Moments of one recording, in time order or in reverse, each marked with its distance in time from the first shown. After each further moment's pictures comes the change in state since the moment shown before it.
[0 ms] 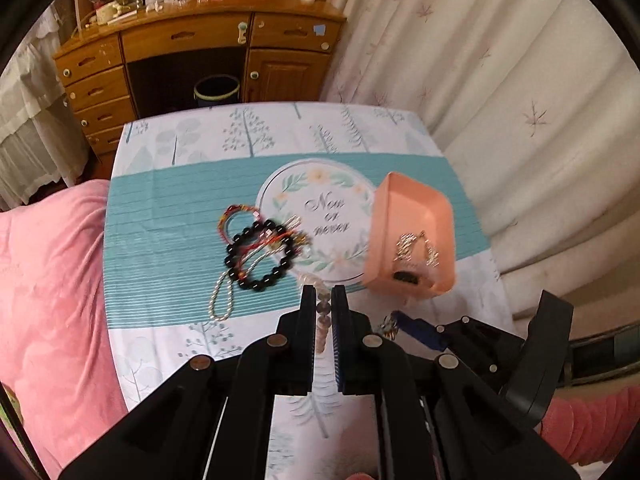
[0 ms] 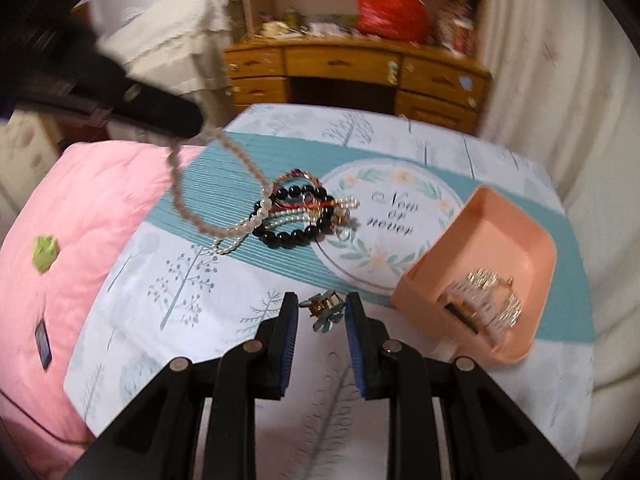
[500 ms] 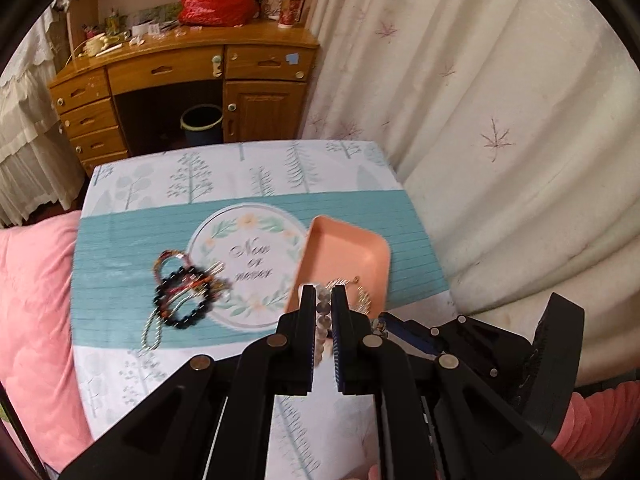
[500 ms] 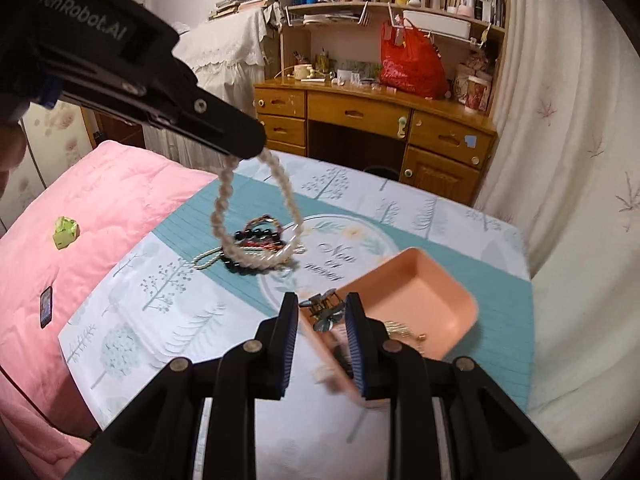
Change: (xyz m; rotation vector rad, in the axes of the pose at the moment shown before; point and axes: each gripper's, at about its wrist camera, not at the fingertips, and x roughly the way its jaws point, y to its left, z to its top) left arm 0.009 -0.124 0.036 0.006 -0.090 0.016; right arm -0.059 -0.100 0.005 -0.112 -0.138 0.050
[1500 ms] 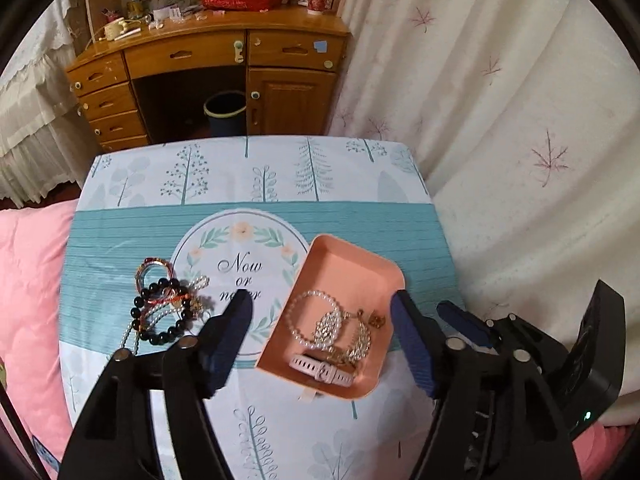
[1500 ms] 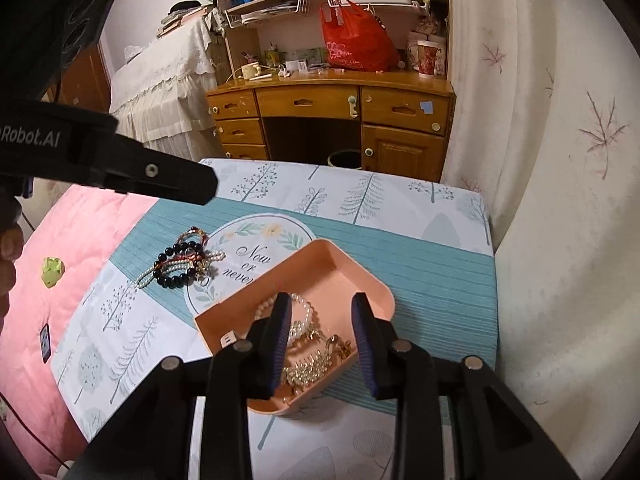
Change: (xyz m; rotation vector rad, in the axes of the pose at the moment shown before) left arm 0.066 -0.019 0.034 -0.091 0.046 0.099; right arm 0.020 -0.102 0.000 0.168 0.064 -0.003
